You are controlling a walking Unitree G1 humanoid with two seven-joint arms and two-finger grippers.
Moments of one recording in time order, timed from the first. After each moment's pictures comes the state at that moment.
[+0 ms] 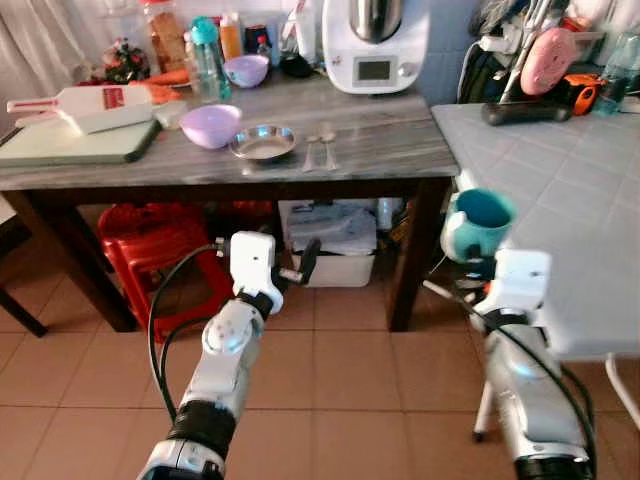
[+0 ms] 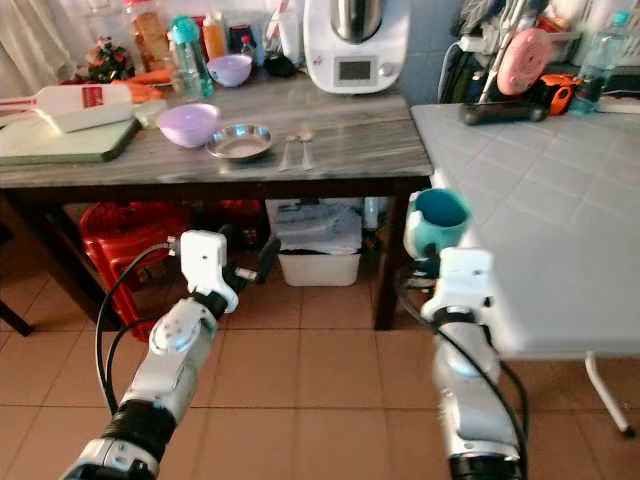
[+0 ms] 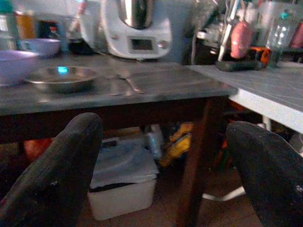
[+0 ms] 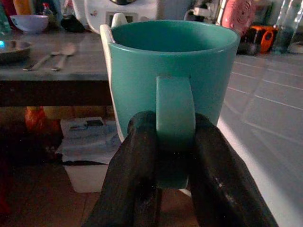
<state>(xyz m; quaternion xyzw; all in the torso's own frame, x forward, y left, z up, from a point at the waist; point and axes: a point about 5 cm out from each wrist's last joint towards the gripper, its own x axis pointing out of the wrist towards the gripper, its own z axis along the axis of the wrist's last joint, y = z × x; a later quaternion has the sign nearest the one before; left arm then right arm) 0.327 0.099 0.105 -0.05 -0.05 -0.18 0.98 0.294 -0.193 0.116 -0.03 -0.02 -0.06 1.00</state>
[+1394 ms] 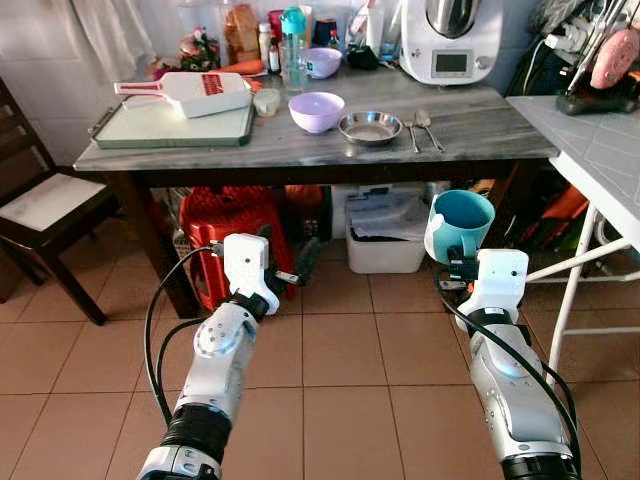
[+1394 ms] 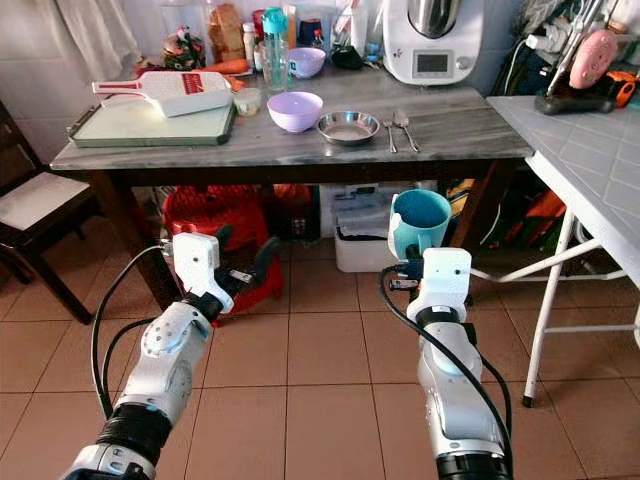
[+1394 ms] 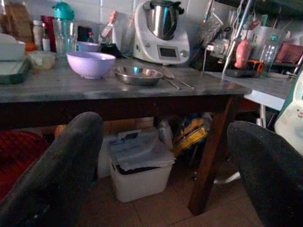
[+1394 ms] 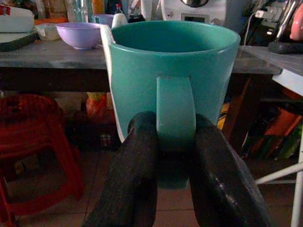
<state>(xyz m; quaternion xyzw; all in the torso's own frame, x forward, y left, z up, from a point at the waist) 0.323 0.103 0.105 -0.08 -0.07 -0.21 0.97 0.298 -0.178 0.114 -0.03 -0.01 -0.03 1.00</state>
